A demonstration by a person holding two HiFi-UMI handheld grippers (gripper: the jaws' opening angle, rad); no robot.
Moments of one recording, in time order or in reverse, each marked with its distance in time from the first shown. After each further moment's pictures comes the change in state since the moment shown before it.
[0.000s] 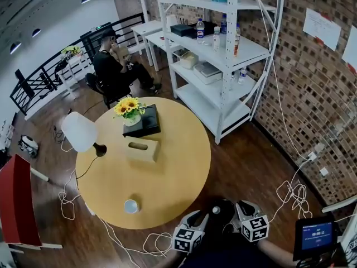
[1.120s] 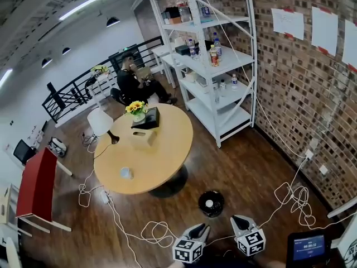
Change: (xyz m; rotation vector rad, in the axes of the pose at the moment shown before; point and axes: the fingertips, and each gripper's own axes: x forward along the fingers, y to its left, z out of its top) left arm -0.052 -0.290 -0.114 -0.034 -0.011 0.124; right arm -0.255 -0.037 -0.110 -0.038 -0.192 0.258
